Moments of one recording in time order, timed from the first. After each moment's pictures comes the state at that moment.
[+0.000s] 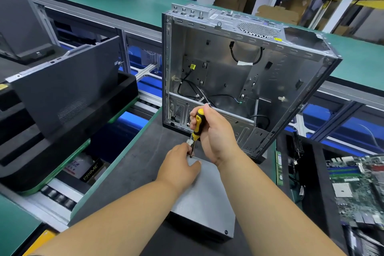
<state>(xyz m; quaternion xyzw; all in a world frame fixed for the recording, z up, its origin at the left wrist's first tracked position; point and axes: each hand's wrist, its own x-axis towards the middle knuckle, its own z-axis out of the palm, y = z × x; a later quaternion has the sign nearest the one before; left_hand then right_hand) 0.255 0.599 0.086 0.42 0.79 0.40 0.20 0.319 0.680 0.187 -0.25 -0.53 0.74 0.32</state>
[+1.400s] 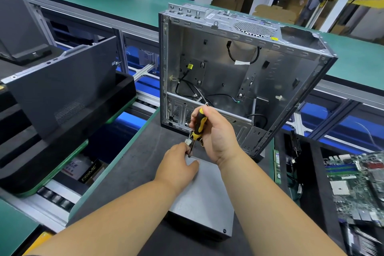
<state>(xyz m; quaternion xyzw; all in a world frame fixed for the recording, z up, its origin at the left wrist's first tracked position) 0.255 0.598 0.089 0.42 0.79 0.40 0.20 0.323 0.691 0.177 -0.24 -0.53 0.75 0.33</state>
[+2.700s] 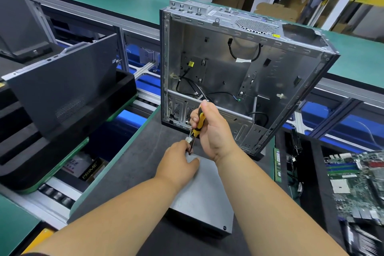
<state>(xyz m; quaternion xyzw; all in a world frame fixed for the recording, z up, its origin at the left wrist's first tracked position) 0.255 0.598 0.091 0.42 0.79 0.39 0.21 0.317 0.688 0.176 -0.25 -0.53 0.74 0.32</state>
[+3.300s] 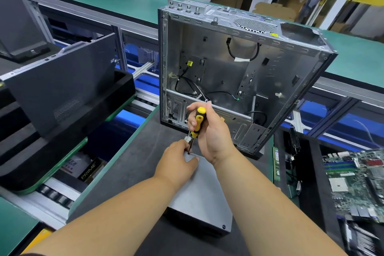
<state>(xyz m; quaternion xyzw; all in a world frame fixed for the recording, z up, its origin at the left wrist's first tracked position) 0.254 0.598 0.090 0.42 0.79 0.40 0.22 0.320 0.680 0.176 -0.21 -0.53 0.75 0.34</state>
